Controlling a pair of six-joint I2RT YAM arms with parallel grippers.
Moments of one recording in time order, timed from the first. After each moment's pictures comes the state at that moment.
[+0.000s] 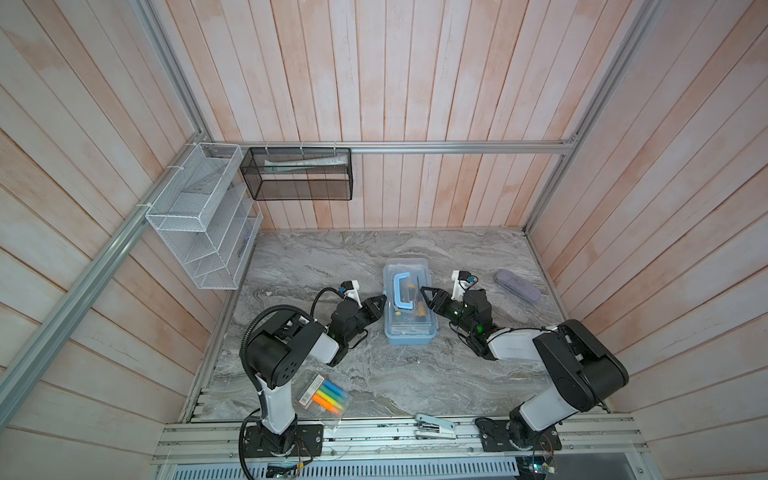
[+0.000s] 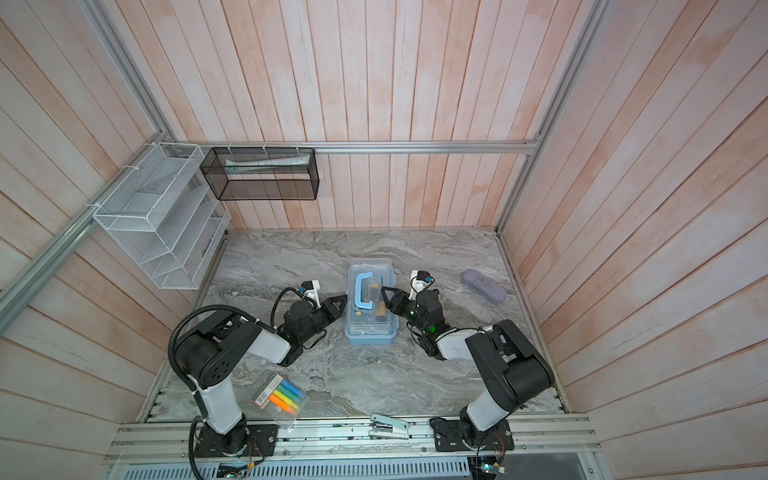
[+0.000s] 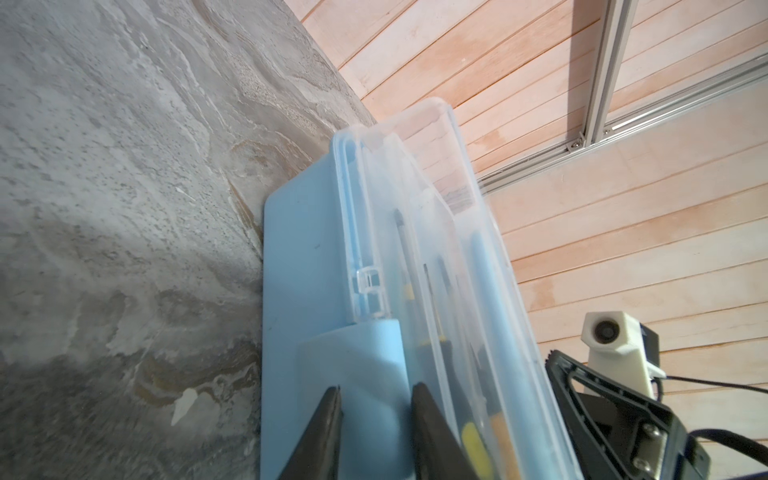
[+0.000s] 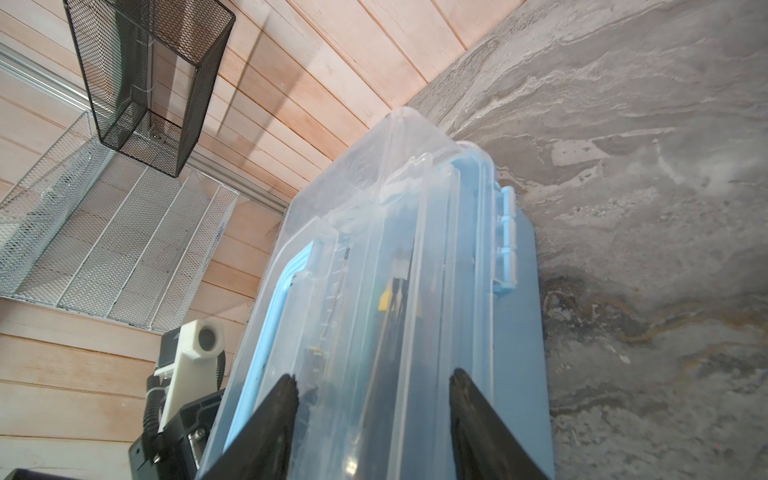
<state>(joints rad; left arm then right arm) -0.59 1.86 0.55 1.09 0.12 -1.02 0.49 1.60 0.50 0.85 -0.21 0.89</state>
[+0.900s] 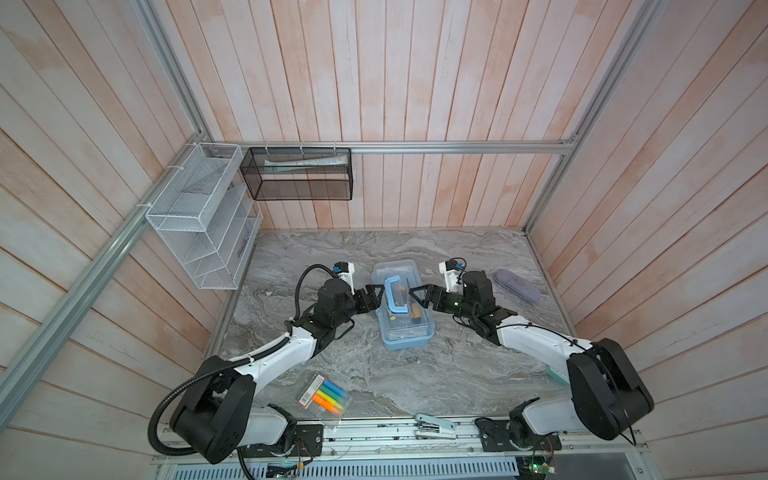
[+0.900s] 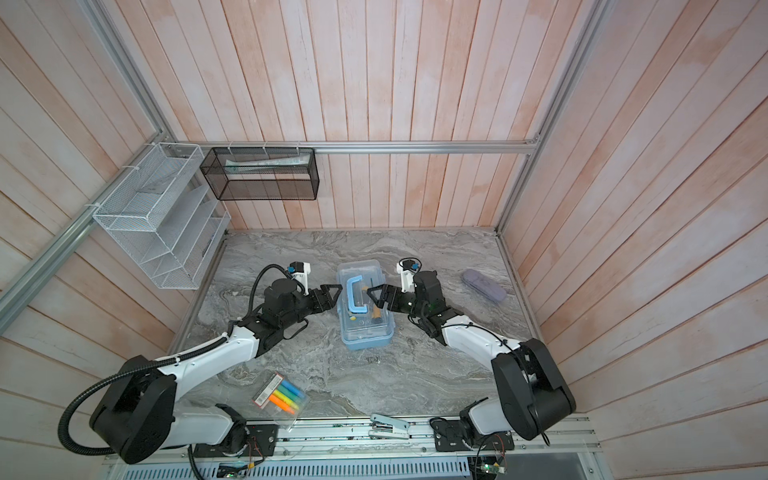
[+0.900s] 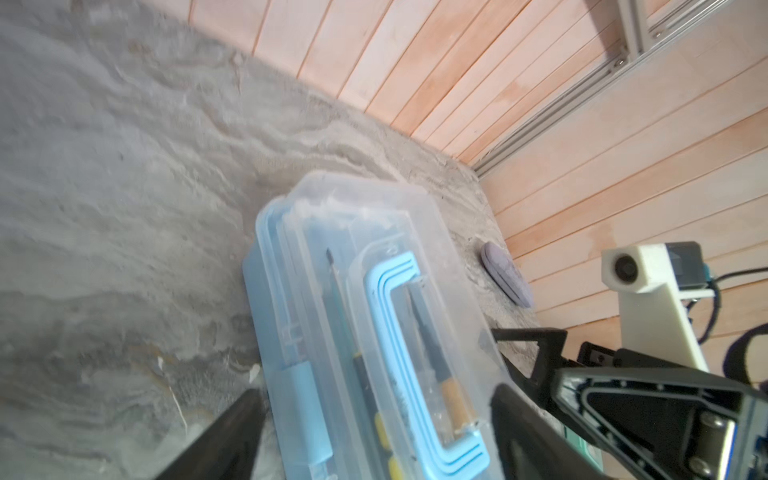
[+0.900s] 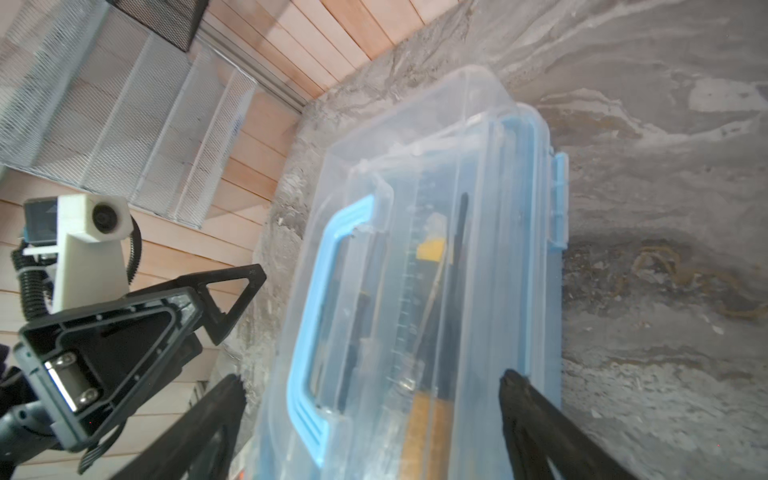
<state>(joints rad) -0.51 1.33 0.73 0.23 0.09 -0.64 0.45 1.39 0.74 0.23 -0.46 0.69</state>
